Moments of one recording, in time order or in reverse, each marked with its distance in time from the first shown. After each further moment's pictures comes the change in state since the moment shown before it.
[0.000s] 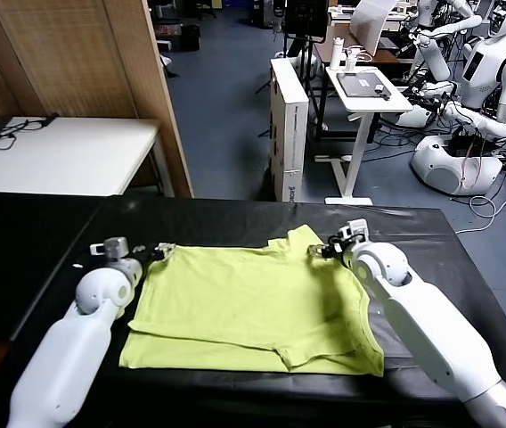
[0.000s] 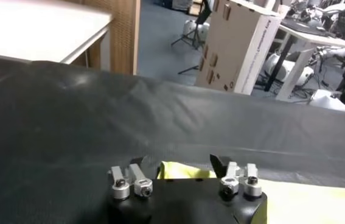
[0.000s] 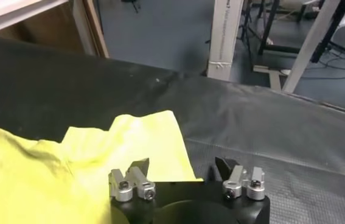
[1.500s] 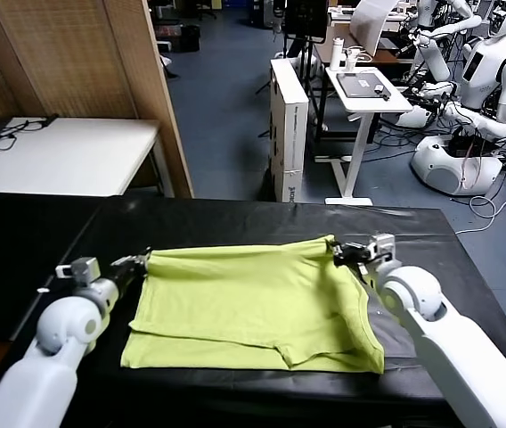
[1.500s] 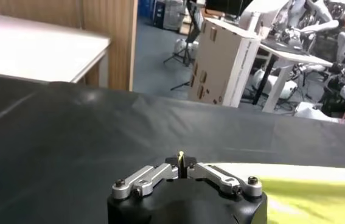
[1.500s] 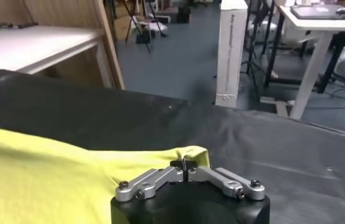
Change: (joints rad) left arm 0.388 0.058 -0.223 -0.441 -0.031 -0.008 0.002; right arm -0.425 -0.198 0.309 0.491 0.021 0.028 -0.023
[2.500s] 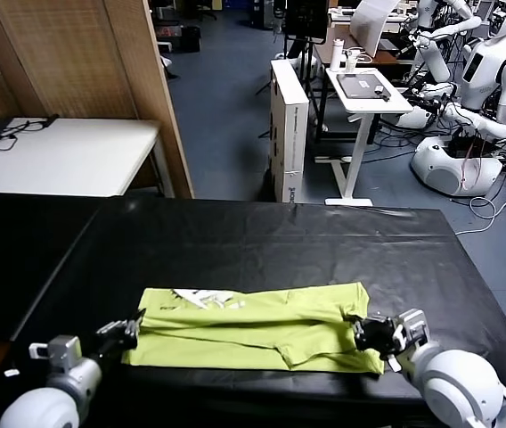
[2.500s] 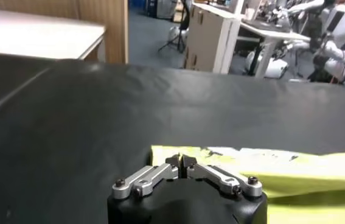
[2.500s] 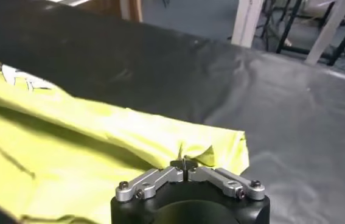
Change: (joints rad) left arm 0.451 -0.055 -0.128 -0.245 0.126 -0.037 0.041; right arm -0.435 -0.114 0.128 0.279 -0.009 -0.029 0.038
